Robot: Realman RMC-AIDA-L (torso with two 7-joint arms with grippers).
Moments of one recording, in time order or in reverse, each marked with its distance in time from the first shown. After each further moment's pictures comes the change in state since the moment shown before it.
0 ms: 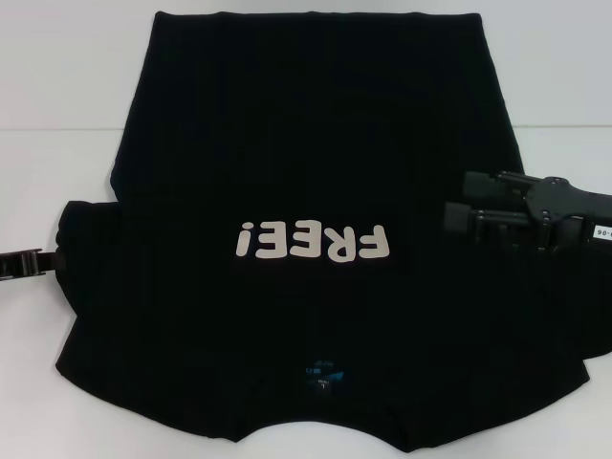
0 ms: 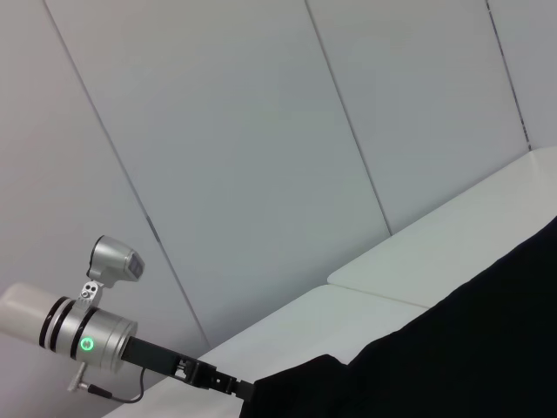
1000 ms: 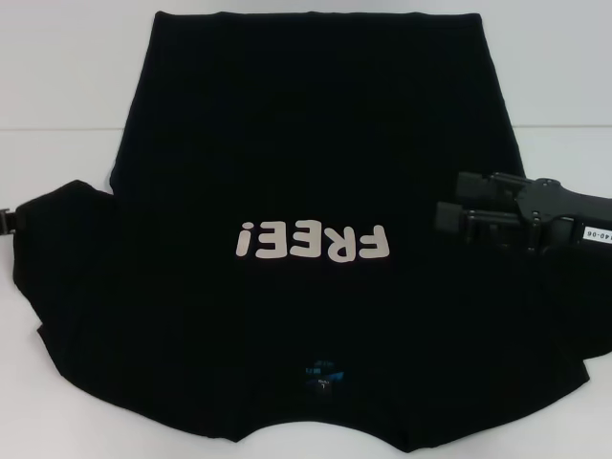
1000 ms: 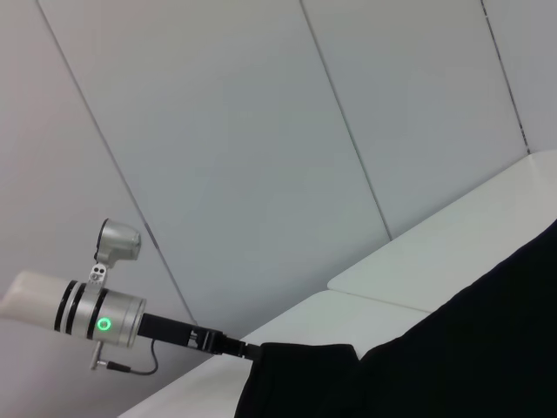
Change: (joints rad) left arm -0.036 0.024 0.000 0.002 0.009 -0.156 0.001; right arm 0.000 0.015 0.000 0.007 0.008 0.016 -0.005
